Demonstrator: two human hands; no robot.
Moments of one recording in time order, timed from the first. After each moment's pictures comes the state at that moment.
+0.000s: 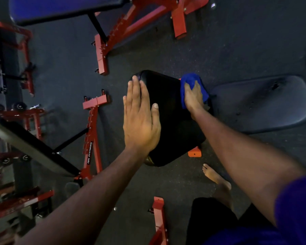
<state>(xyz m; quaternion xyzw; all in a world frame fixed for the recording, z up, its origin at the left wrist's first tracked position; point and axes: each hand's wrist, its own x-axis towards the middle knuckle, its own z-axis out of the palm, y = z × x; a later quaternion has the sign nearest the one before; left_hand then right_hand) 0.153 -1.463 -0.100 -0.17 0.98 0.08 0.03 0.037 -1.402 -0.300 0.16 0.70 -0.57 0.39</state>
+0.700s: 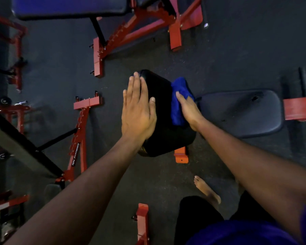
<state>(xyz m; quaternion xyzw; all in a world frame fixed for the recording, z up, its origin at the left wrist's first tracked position) 0.154 -1.461 -0.098 -0.16 0.99 0.04 0.02 0.071 -1.354 -0.252 0.06 0.62 -0.68 0.39</state>
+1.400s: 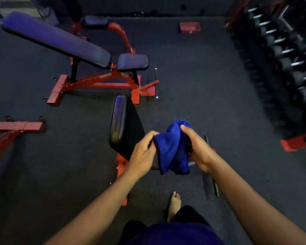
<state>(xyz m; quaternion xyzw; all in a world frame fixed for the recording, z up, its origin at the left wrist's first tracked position) 0.274 -1.311 -0.042 -0.11 0.78 0.61 -0.09 0.182 -1.148 -0.016 0.03 0.66 -0.65 0.38</state>
